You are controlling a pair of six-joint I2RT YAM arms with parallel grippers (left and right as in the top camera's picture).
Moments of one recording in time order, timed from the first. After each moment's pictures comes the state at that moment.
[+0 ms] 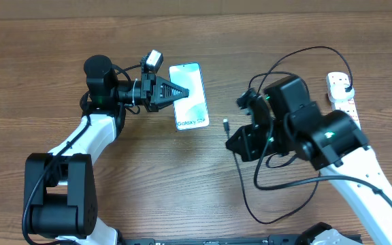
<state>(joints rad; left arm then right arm) -0.06 1.75 0.95 0.69 1.55 -1.35 0.53 1.29 1.34 -1.16 -0.47 0.27</state>
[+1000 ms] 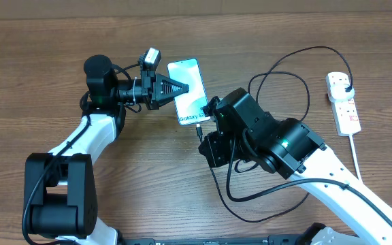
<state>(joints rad) -0.06 1.75 0.95 0.70 1.48 -1.38 0.75 1.37 1.33 -0.99 -0.31 0.46</state>
